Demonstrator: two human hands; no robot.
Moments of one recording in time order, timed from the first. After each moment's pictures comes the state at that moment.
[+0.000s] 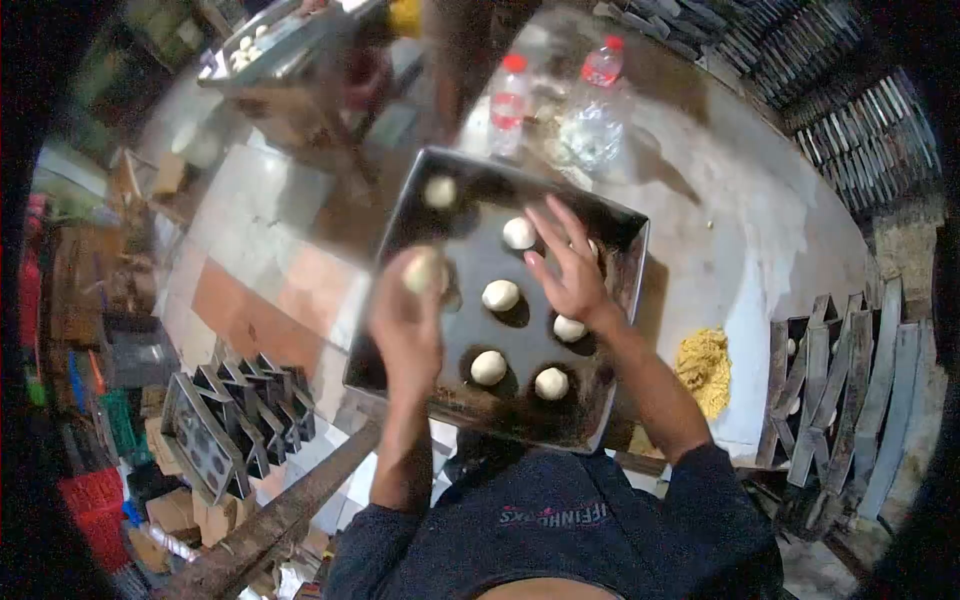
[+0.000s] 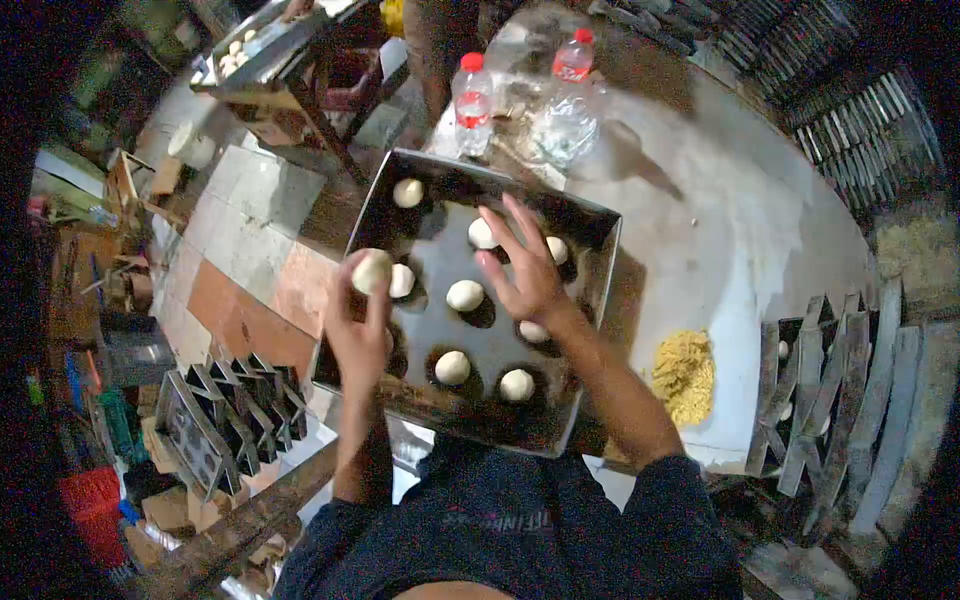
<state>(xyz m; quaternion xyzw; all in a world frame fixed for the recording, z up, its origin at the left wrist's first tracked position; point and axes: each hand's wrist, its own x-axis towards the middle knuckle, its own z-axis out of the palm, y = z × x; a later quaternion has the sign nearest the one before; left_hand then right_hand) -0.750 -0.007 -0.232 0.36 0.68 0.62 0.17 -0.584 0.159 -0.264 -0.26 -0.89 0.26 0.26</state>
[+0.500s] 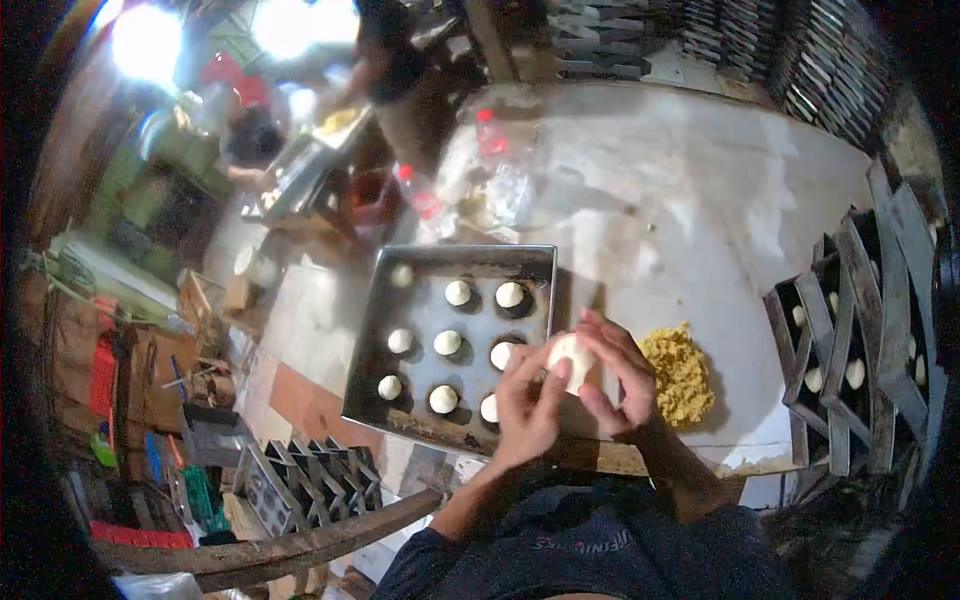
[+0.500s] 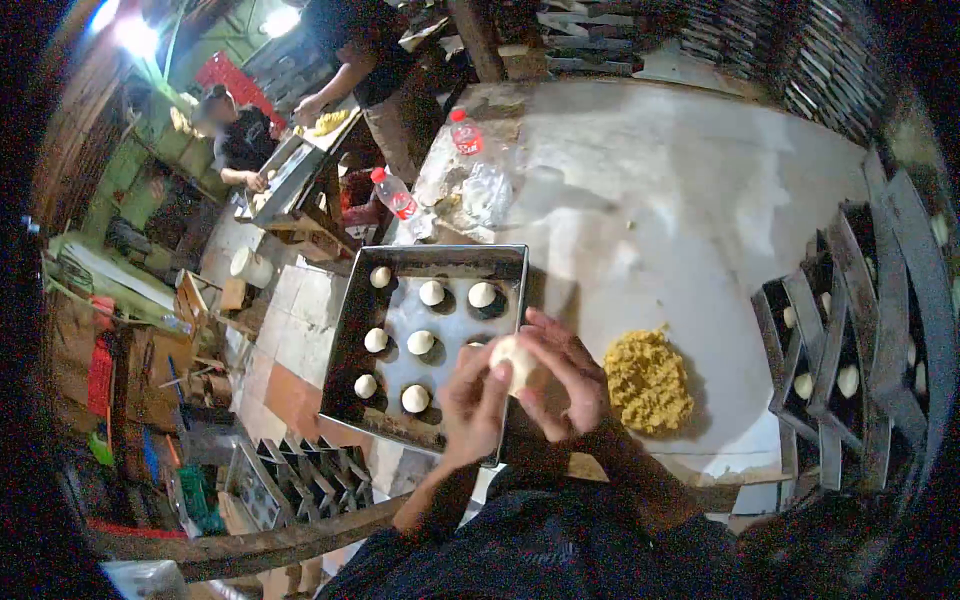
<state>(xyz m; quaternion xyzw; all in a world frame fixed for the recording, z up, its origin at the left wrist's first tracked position) -0.476 0.021 -0.182 0.50 0.57 0.60 0.26 -0.341 0.091 -0.192 -0.19 -0.75 0.37 0.52</state>
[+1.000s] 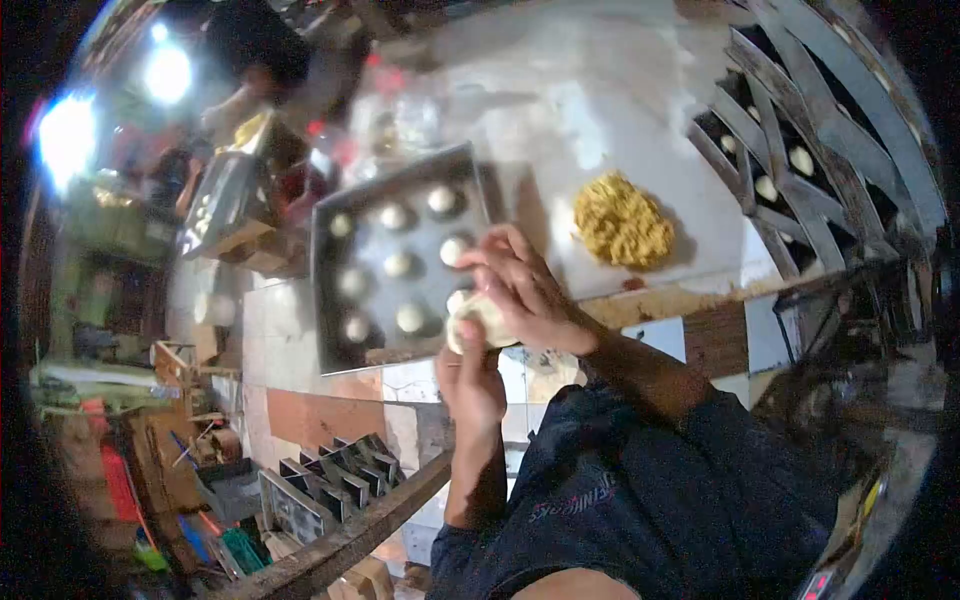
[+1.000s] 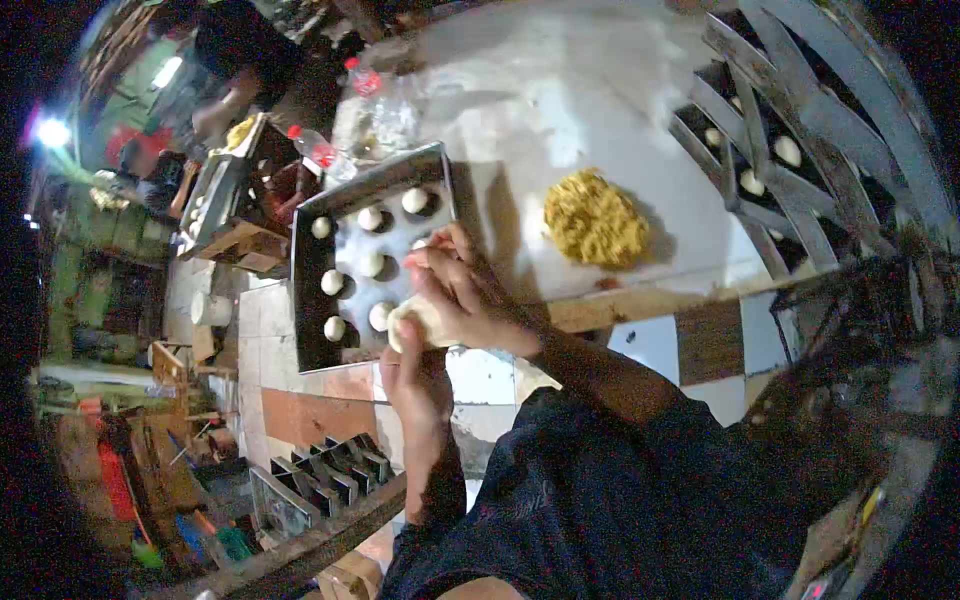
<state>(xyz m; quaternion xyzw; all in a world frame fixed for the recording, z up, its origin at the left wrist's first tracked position) -0.474 -0.115 -0.187 0.31 0.47 0.68 0.48 -0.398 -0.013 -0.206 -0.25 -0.72 0.27 0.58</state>
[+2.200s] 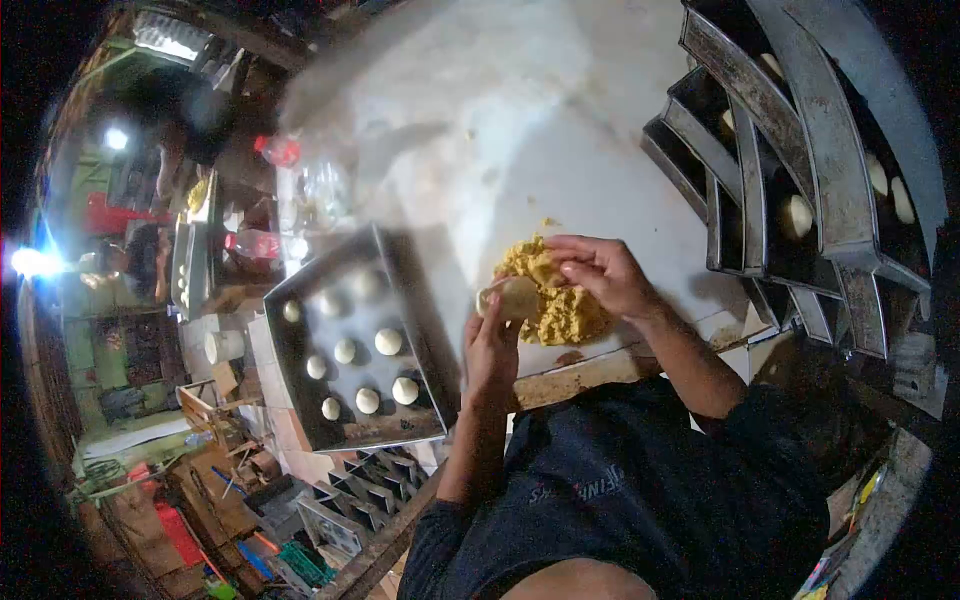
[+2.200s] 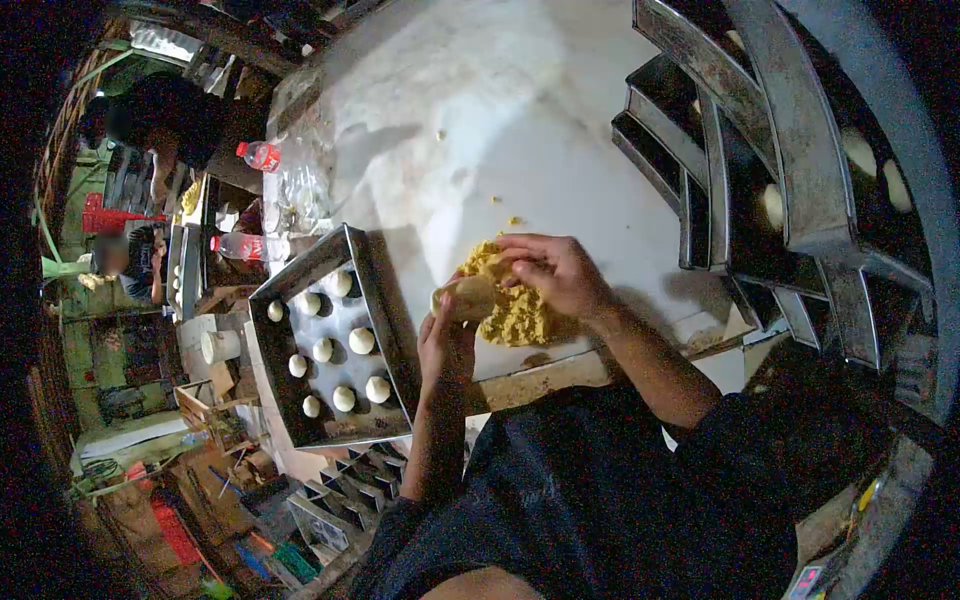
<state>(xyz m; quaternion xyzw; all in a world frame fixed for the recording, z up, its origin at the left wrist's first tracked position) -0.351 0.077 -0.267 0.17 0.47 0.55 0.67 -0.159 0.136 -0.285 -0.37 -0.48 0.66 0.44</state>
